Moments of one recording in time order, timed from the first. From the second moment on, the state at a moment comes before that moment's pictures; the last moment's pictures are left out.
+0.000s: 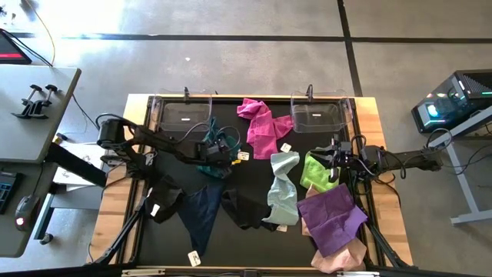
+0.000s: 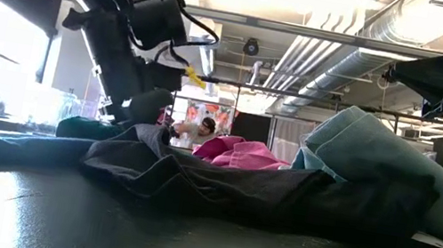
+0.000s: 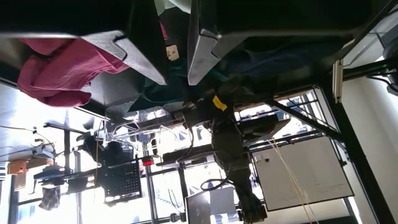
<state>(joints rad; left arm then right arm) 0.06 1.71 0.74 -0.16 -0.30 -0.46 0.14 0.01 0.01 0.06 0.32 0.17</state>
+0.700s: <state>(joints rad) 0.06 1.39 1.11 -0.29 -0.46 -0.14 0.14 0.01 0.01 0.06 0.32 0.17</state>
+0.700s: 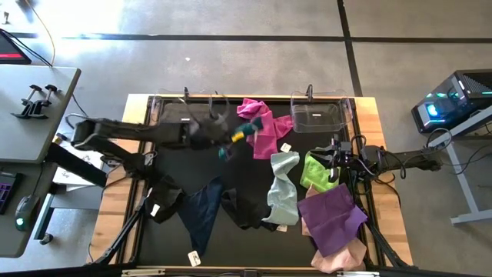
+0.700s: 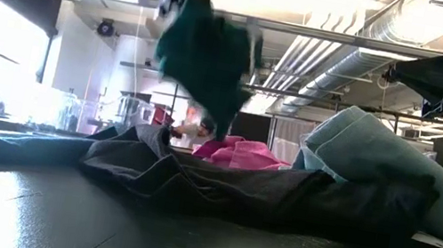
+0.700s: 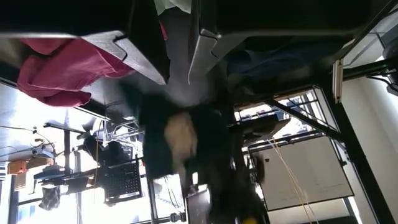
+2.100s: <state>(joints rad) 0.75 1.16 0.92 -0.78 -0.45 -0.13 0.14 0.01 0.01 0.06 0.32 0.17</state>
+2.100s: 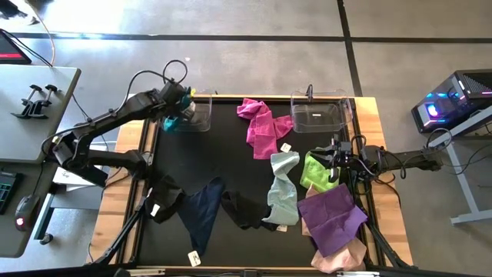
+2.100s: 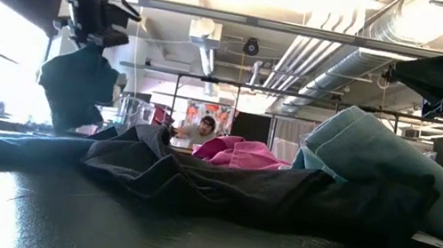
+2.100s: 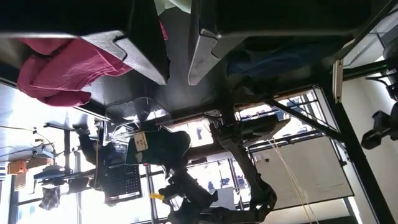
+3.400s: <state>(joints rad) 0.50 0.91 0.92 -0.33 -0.13 -0.18 0.14 0.01 0.01 0.06 0.32 0.17</state>
